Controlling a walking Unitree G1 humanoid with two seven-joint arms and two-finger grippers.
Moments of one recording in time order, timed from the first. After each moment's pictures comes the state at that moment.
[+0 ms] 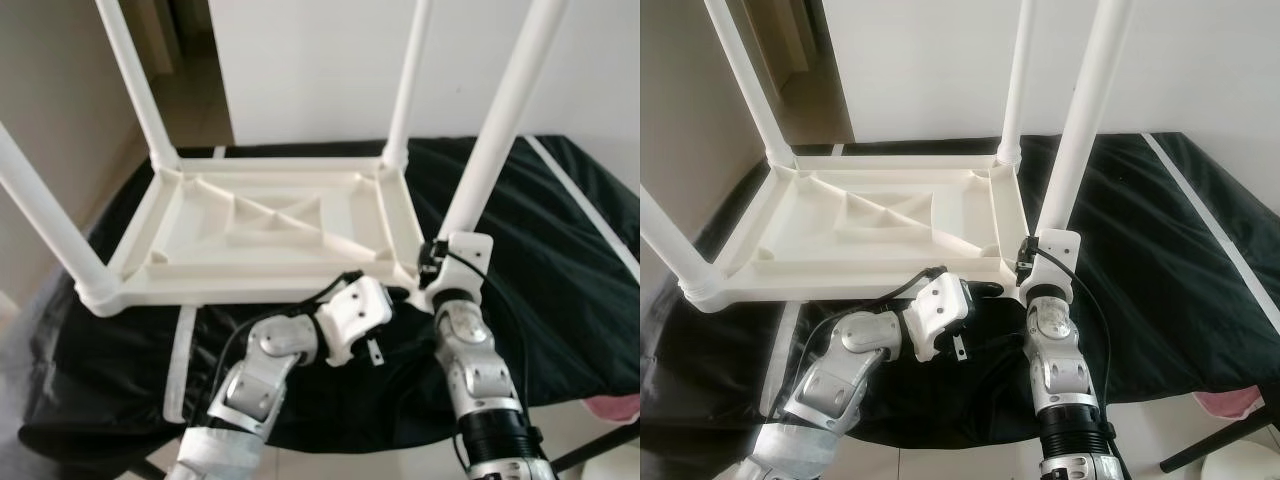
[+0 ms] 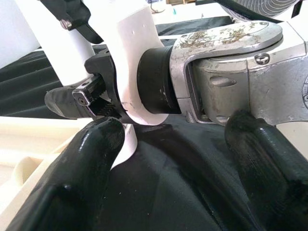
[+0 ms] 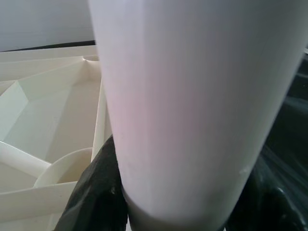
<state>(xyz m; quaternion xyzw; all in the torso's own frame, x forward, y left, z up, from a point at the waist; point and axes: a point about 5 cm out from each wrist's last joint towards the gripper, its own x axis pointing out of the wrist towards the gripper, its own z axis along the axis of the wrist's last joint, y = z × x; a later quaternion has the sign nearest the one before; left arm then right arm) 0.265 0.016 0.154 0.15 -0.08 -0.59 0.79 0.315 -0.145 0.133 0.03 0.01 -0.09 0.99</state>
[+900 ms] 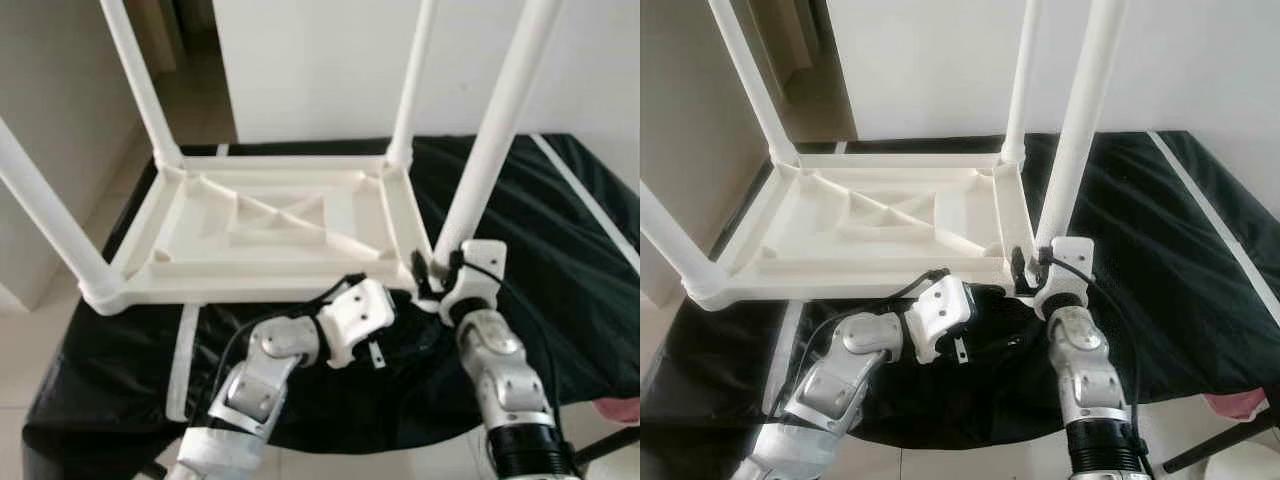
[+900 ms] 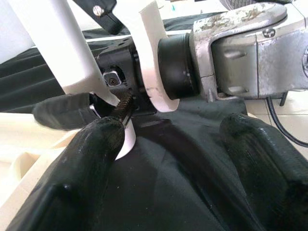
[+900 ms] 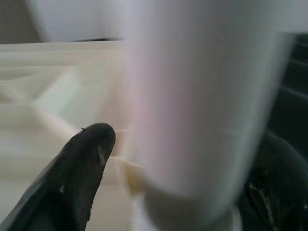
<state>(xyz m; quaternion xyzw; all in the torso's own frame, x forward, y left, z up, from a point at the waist) 0.265 0.016 0.154 0.15 -0.07 -0.60 0.79 0.305 -0.172 0.138 0.00 -0.02 0.05 1.00</state>
